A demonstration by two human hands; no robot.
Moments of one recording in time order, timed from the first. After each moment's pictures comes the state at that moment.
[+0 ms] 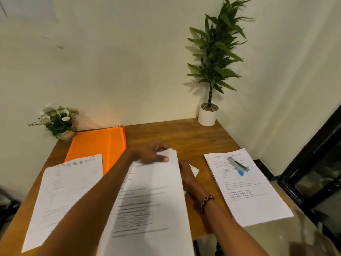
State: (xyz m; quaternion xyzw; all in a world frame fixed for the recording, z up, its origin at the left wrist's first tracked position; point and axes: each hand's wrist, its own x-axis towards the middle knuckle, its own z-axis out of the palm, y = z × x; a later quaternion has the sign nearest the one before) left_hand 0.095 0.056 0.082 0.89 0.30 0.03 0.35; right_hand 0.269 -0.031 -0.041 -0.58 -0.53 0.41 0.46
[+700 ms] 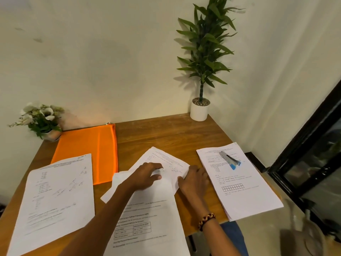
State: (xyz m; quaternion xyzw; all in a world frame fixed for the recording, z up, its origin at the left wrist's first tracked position) left_hand 0.107 0.031 -0.056 0.85 0.44 0.07 0.29; right_hand 0.282 -0.078 -0.055 -0.88 -0.41 0.12 0.22
